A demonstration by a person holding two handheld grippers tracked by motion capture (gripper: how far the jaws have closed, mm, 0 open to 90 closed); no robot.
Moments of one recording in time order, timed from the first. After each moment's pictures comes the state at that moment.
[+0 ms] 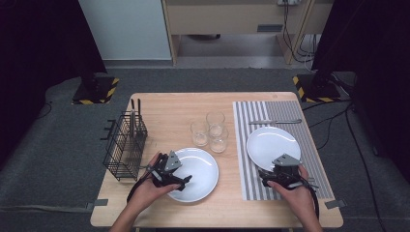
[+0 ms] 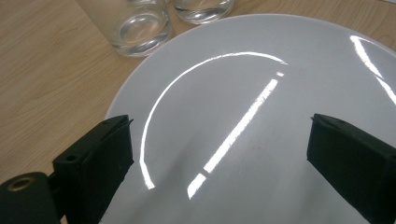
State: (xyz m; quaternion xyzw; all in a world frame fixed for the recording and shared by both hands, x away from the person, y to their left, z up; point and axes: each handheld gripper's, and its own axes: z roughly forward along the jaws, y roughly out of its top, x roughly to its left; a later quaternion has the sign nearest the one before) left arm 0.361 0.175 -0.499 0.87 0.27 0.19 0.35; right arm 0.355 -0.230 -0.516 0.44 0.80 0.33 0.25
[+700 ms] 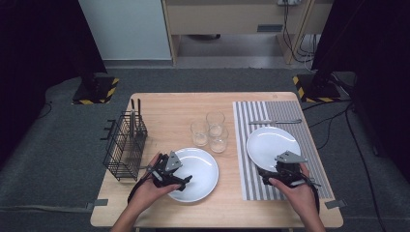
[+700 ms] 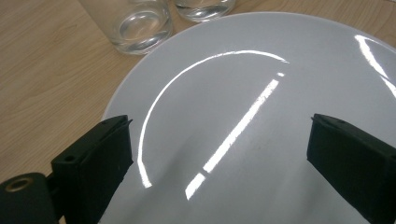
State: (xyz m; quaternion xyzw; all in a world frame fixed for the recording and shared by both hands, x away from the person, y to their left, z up) left arm 0.361 0.175 -0.502 0.87 0.28 0.19 0.35; right arm 0.355 -0.230 -0.497 0.44 0.78 0.38 0.23
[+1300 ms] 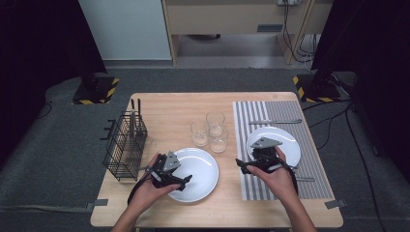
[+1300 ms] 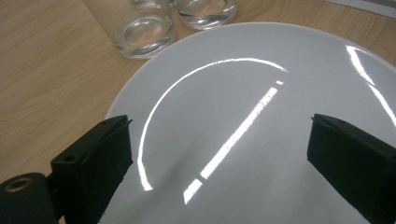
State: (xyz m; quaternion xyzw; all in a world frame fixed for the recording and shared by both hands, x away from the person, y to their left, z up) left arm 0.358 0.177 -0.500 0.86 0.29 0.19 0.37; right arm 0.389 -0.164 -0.469 0.40 0.81 0.38 0.19
